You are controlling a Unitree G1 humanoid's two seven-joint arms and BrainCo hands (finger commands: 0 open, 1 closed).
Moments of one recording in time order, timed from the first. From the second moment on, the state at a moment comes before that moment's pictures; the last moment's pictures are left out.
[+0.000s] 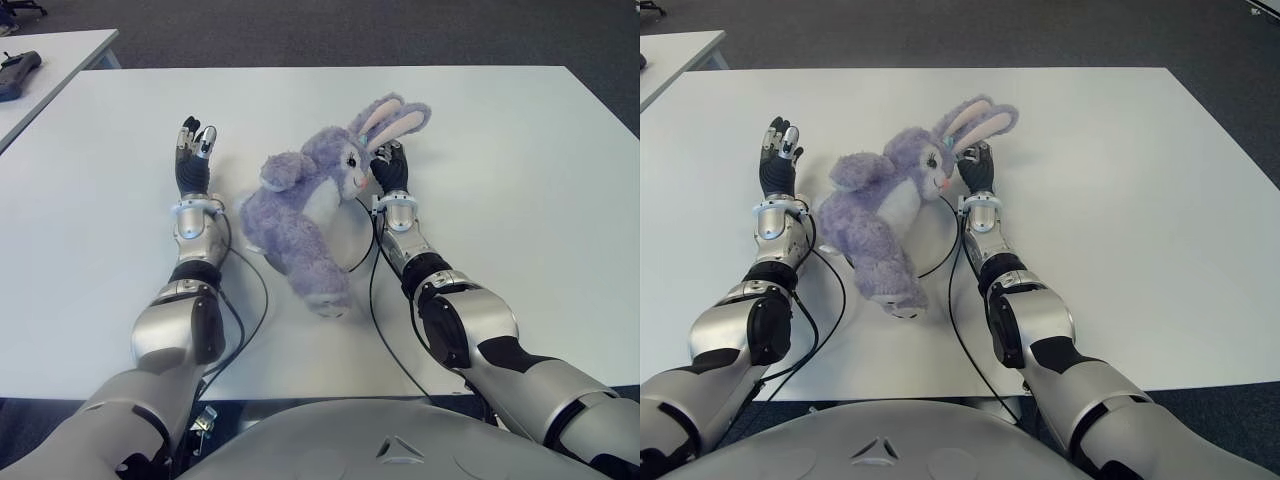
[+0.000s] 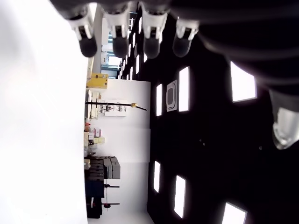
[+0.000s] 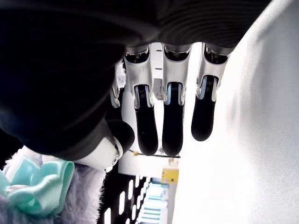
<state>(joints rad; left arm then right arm) -0.62 0.18 0.38 1.18 -0.10 -0.63 -0.03 -0.76 0.07 -0.08 1.23 -0.18 -0.51 -0.34</state>
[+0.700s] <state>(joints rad) -0.62 0.18 0.39 1.18 -0.10 -0.61 -0.04 -0.76 0.07 -0.08 1.23 -0.18 -0.51 -0.34</state>
